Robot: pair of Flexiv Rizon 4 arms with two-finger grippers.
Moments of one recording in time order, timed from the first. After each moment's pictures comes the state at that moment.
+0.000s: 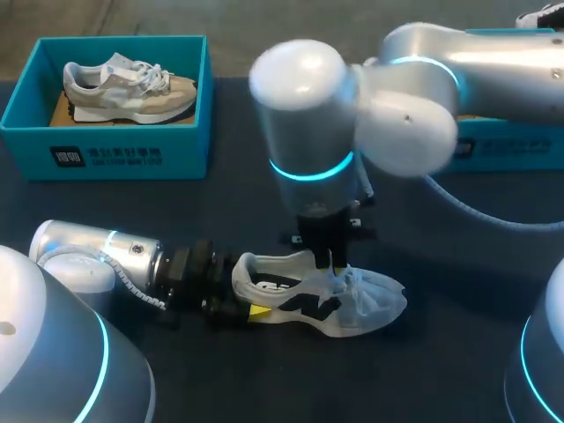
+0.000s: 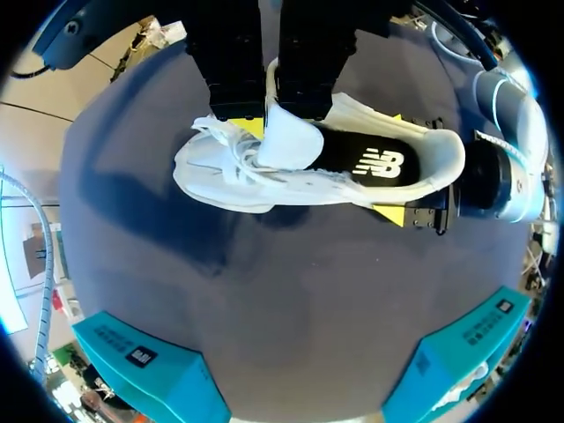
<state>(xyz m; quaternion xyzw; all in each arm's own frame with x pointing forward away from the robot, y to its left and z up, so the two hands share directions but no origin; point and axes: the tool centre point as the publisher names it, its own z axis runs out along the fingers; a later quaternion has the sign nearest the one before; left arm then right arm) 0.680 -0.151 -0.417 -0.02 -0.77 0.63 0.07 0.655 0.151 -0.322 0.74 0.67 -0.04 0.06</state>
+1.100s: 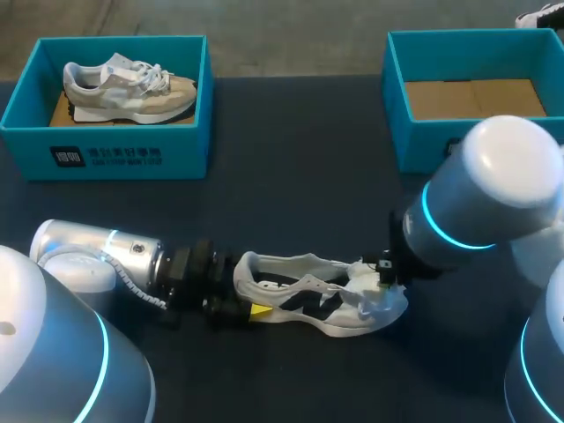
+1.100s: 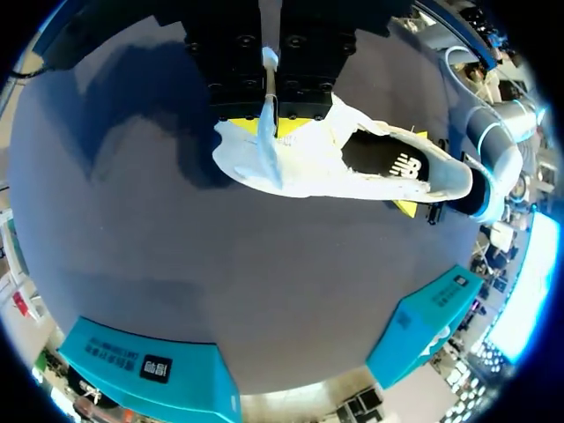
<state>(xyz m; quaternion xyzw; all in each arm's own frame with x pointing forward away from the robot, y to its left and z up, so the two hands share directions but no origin) 0.680 -0.153 -0.415 -0.02 -0.77 0.63 0.07 0.653 0.065 -0.351 0.71 0.69 0.15 0.02</state>
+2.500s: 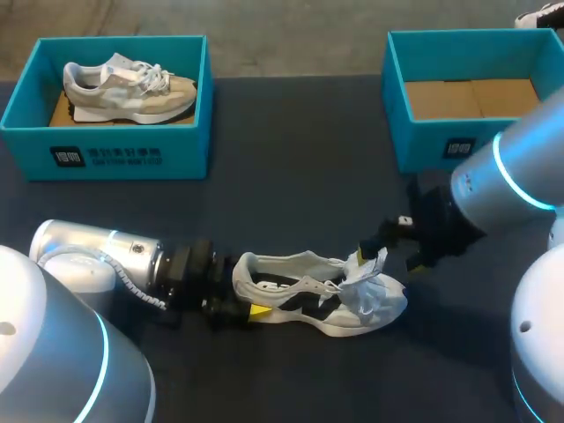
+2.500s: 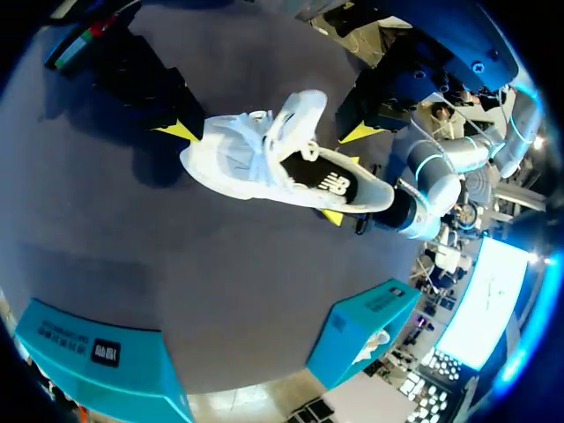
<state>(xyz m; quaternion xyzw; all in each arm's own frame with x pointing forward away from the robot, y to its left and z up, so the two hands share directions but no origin) 0.680 -0.152 -0.417 -0.02 -0.77 0.63 0.07 0.648 0.084 -0.282 0.65 0.73 0.21 -0.09</state>
